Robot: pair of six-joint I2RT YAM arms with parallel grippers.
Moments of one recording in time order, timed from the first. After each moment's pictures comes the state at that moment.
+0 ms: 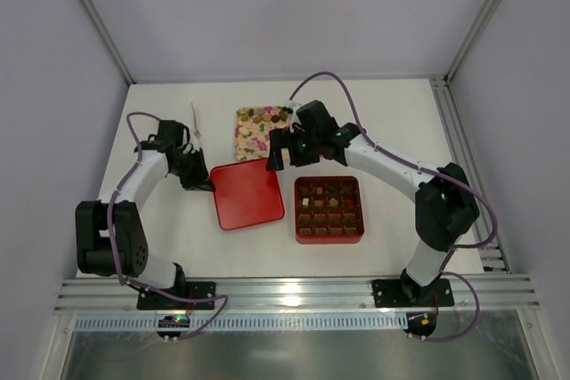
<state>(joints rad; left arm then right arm) -0.04 1.48 1.00 -0.74 0.35 -0.29 0.68 1.72 1.36 -0.43 -0.26 0.42</state>
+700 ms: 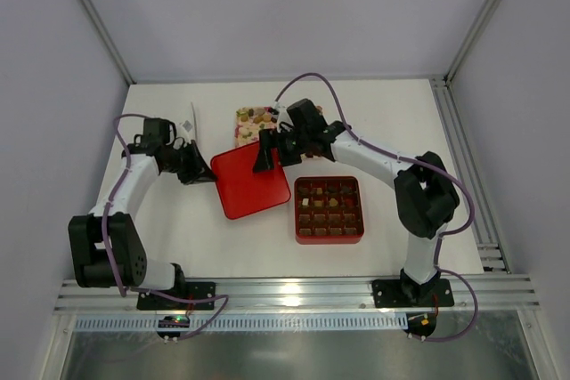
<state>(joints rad) 0.04 1.40 1.00 -0.70 0.55 -0.35 0.68 1.87 1.46 -0.37 -0.45 0.40</state>
